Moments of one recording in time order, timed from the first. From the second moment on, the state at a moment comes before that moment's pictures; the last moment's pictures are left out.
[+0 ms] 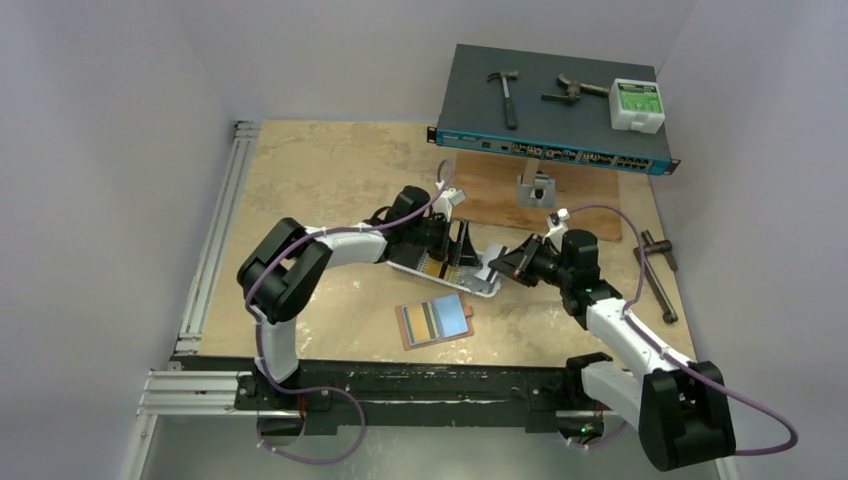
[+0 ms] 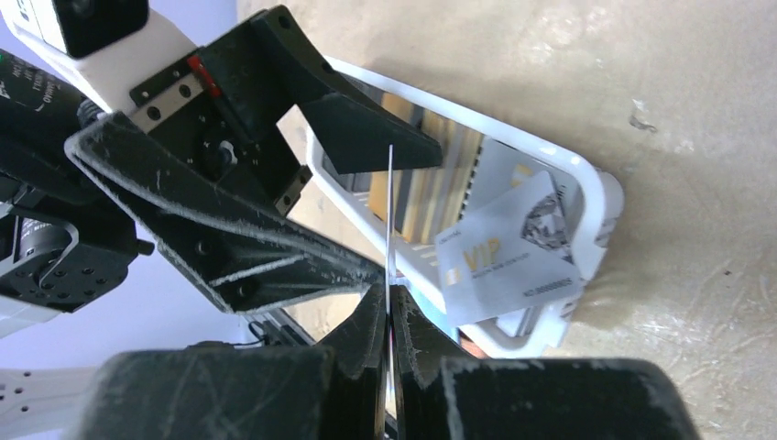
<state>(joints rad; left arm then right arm) -0.70 1.95 1.10 0.29 0.65 -0.51 0.18 1.03 0.36 0.15 -0.54 0.89</state>
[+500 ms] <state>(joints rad) -0.68 1.51 1.11 -0.28 0.71 -0.10 0.18 0.97 0.53 0.00 -0.60 0.80</state>
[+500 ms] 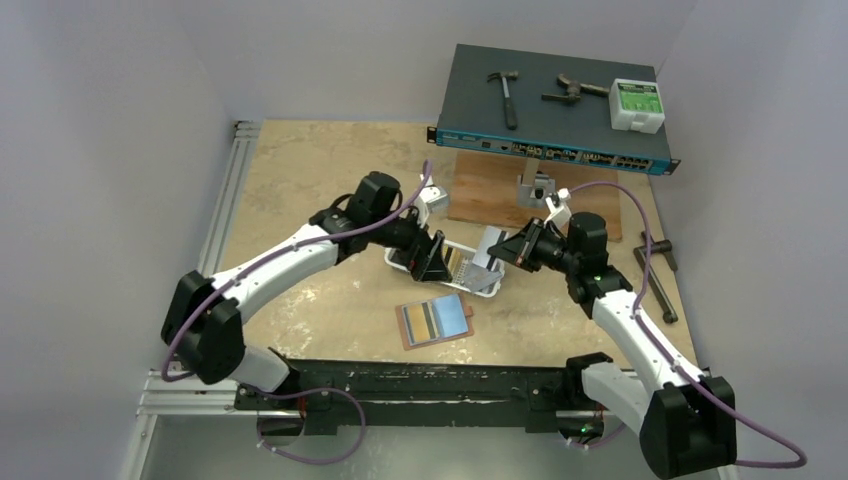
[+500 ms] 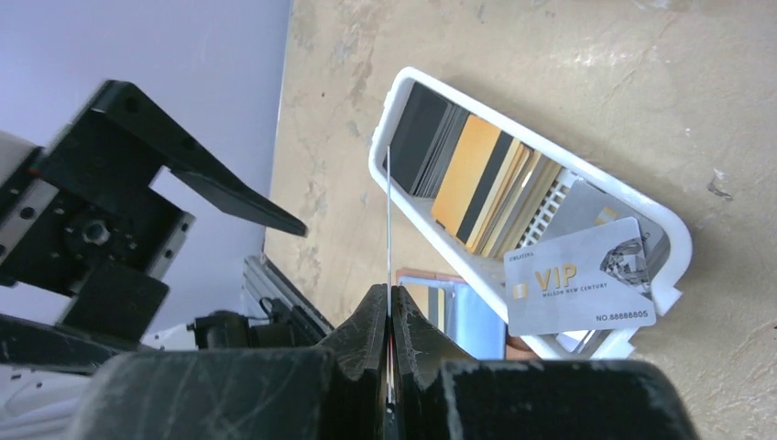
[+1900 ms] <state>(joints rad) -0.75 0.89 0.47 -0.51 0.64 1.31 0.48 0.93 0.35 -0.10 -0.40 0.66</state>
